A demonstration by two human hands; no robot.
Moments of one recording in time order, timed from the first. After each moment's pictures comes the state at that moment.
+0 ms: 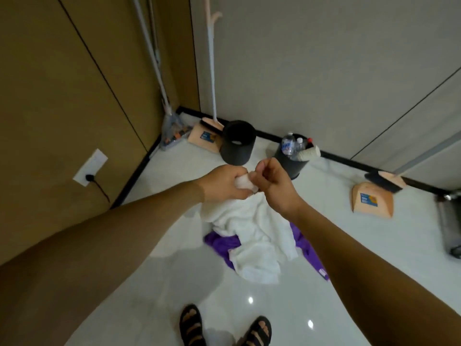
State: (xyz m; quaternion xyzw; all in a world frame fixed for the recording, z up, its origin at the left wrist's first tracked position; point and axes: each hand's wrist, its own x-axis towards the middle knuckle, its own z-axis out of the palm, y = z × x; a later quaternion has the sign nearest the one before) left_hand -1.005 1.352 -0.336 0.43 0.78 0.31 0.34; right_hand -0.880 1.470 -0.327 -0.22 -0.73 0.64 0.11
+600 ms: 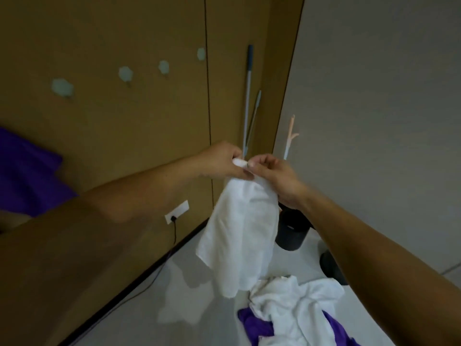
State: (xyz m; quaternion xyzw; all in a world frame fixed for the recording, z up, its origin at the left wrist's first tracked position) left_hand -1.036 1.198 -0.067 0.33 0.90 0.29 0.08; right_hand -0.964 1.366 -0.103 0.01 -0.71 0.70 0.00
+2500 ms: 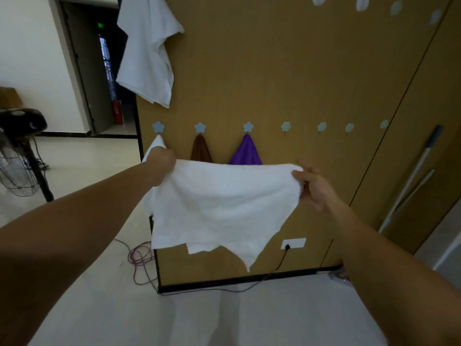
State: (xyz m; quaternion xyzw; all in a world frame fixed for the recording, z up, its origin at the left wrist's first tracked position) left_hand -0.766 0.715 -0.014 -0.35 0.68 0.59 -0.28; right_hand -0.896 1.041 -0.038 0.11 -0.62 0.76 -0.13
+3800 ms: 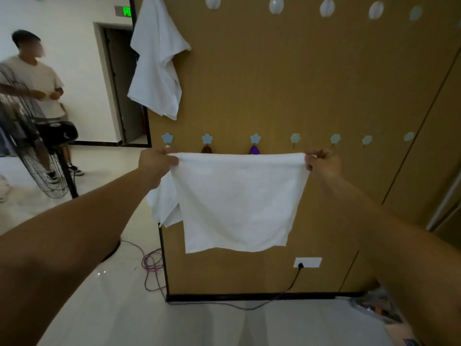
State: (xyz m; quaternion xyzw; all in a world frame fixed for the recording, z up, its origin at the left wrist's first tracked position) left_hand -0.775 0.723 -0.004 -0.32 0.65 0.58 -0.36; right_hand -0.981 1.048 0.002 0.15 -0.72 0.68 0.05
